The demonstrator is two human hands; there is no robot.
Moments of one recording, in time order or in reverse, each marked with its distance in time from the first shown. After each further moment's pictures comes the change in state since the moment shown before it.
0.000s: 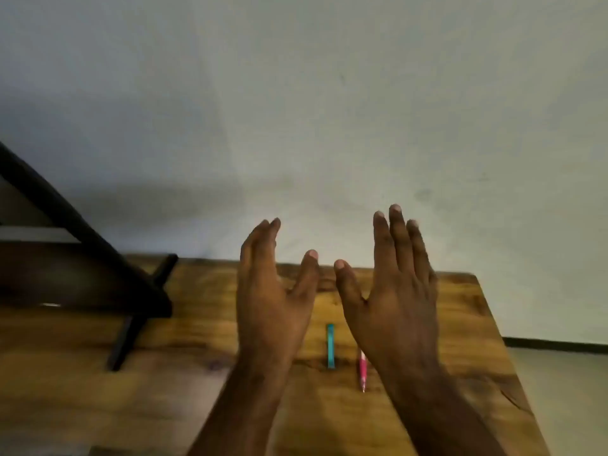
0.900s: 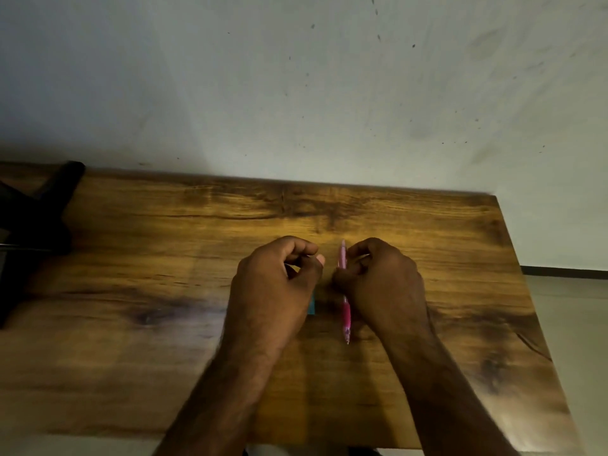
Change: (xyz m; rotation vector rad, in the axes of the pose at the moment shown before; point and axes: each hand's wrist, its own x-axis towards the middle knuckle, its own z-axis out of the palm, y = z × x) left_hand -0.042 -0.095 0.072 0.026 -0.441 -0.304; right_hand -0.032 0.092 0.098 0.145 -0.509 0.542
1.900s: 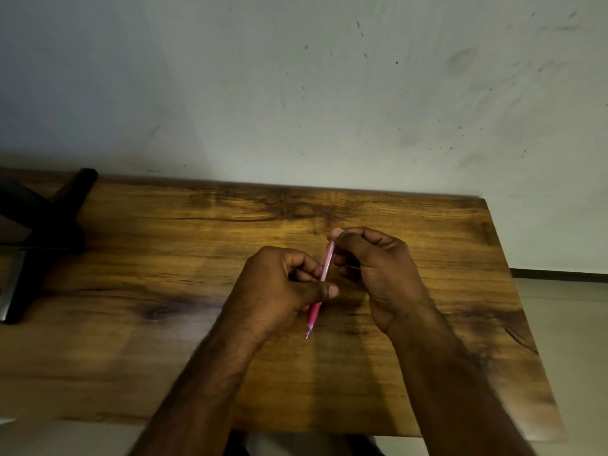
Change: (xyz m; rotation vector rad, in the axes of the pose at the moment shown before) left_hand 0.004 0.002 -0.015 -0.151 -0.338 -0.122; right_hand 0.002 -0.010 -0.009 0.915 -0.135 0.129
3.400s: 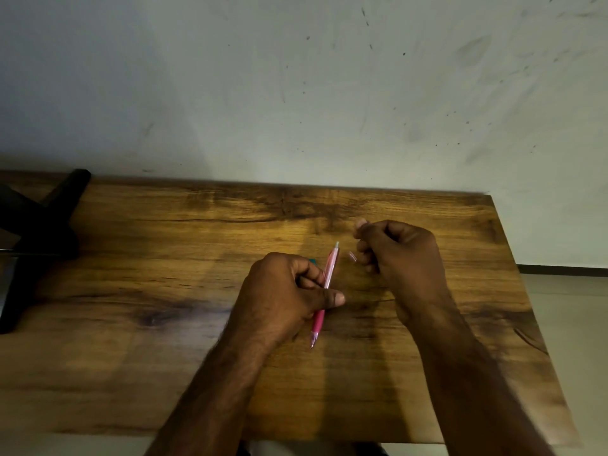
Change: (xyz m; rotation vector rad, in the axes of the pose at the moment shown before) left_hand 0.004 -0.002 0.007 0.070 0.033 -0.058; right_hand 0.014 -0.003 -0.015 -0.310 0.202 -0.198
